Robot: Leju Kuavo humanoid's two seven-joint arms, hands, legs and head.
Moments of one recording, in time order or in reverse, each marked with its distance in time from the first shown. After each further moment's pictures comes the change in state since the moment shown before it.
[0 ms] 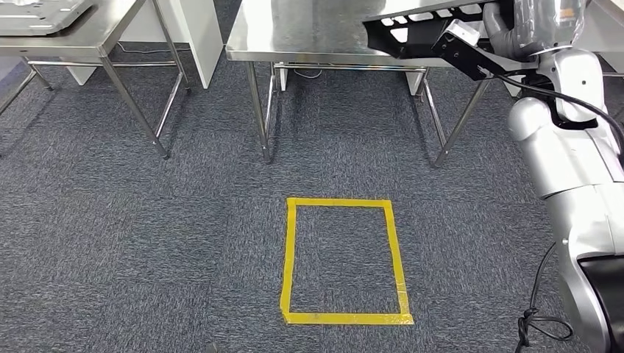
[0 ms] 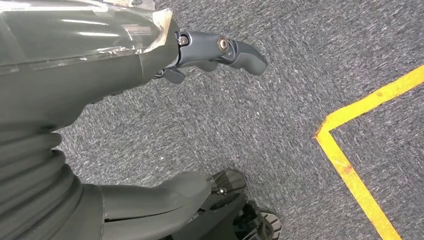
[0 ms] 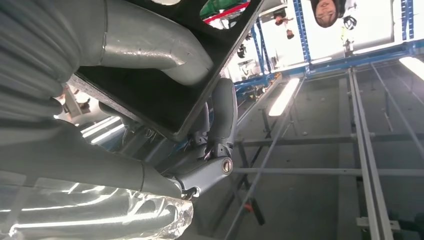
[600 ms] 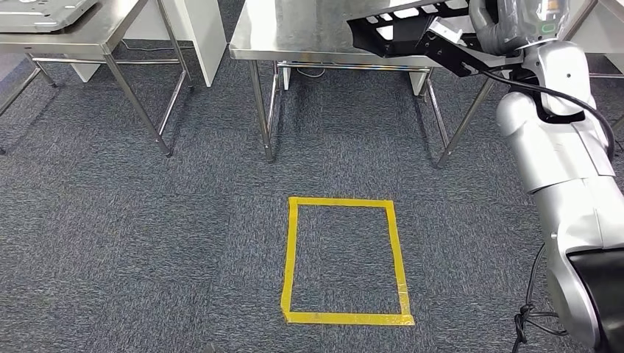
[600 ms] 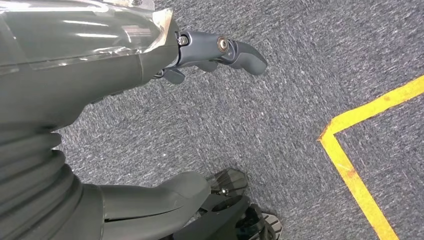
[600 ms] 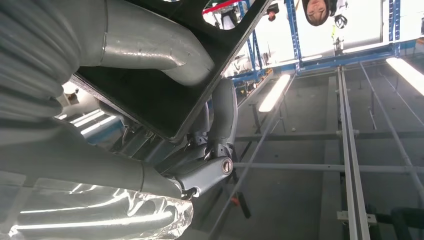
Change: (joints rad) left arm 0.003 0.002 0.016 0.000 0.013 0.003 0.004; right arm -0.026 0.057 -0.016 0.027 0.088 0.000 -0.002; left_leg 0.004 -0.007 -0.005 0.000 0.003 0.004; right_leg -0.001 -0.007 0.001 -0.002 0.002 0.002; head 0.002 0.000
